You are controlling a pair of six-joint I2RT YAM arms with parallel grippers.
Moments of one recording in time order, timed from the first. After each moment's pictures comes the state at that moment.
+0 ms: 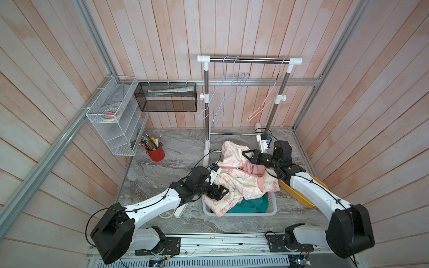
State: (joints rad) left arm -0.77 1.29 0.73 -0.12 0.31 -0.32; right arm 0.33 1.25 0.87 0.02 -0.62 0.60
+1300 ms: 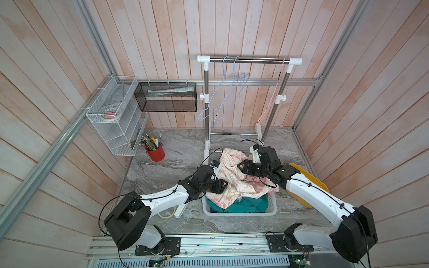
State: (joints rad) left arm -0.77 1.45 0.75 0.04 0.17 -0.39; right arm 0.54 1.27 0.98 -0.44 -0.18 0.64
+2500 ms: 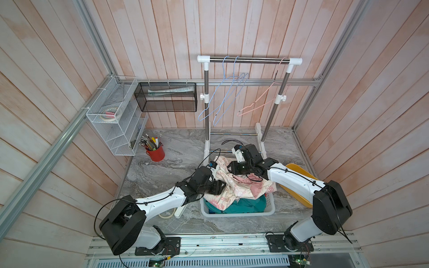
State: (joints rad) left arm -0.77 1.41 0.72 0.01 0.15 -0.42; right arm 0.63 1.57 1.09 -0.37 -0.26 0.51
